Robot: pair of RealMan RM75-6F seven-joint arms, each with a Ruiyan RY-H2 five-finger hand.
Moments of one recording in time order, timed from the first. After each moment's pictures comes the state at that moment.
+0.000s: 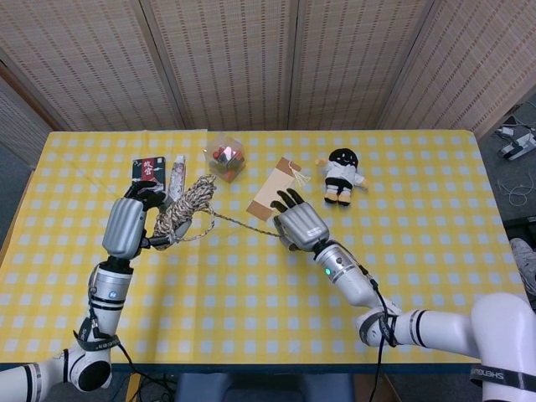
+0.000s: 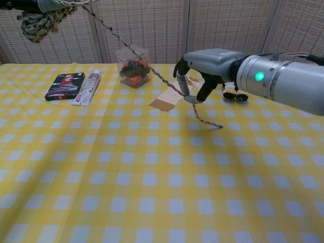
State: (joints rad) left arm -0.58 -1.42 -0.34 -1.74 1.30 1.37 0.10; right arm 0.97 -1.57 0.14 -1.45 -1.00 0.92 -0.41
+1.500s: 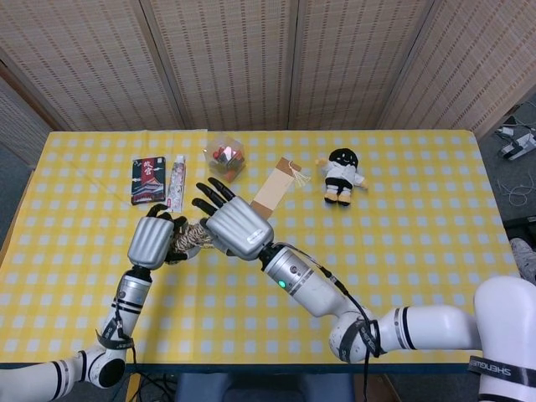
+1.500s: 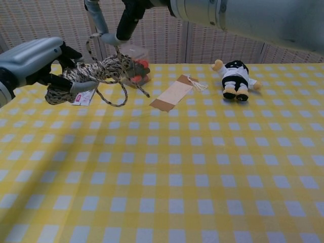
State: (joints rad) left arm -0.62 -1.58 -0.19 -1.50 1.26 1.29 0.35; right arm 1.14 -1.50 0.36 -1.77 -0.98 0.96 -0.64
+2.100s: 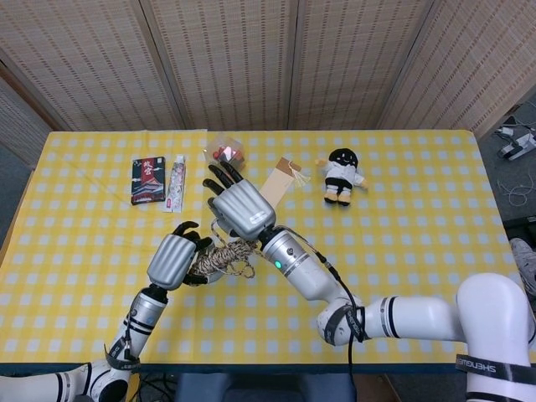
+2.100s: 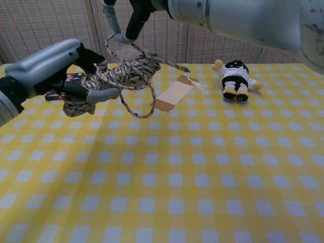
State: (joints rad) left arm -0.61 -1.58 -0.14 -1.61 1.42 1.30 0.23; right arm 1.20 -1.53 0.36 -1.63 -0.87 0.97 -0.62
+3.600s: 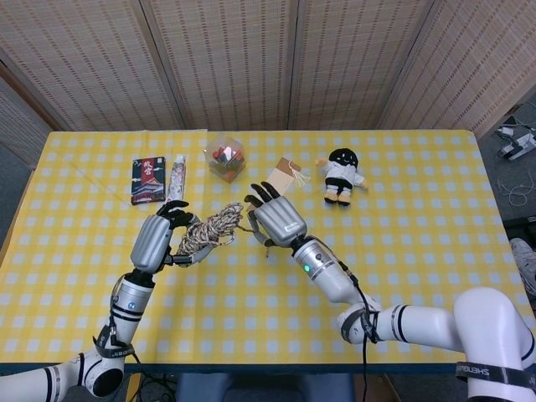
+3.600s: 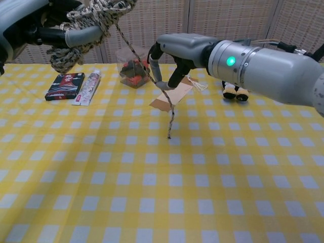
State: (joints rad) left arm -0.59 -1.53 -0.26 -1.65 1.41 1.33 -0.08; right arm 1.05 -1.62 0.21 -1.44 -0.99 0.93 -0.38
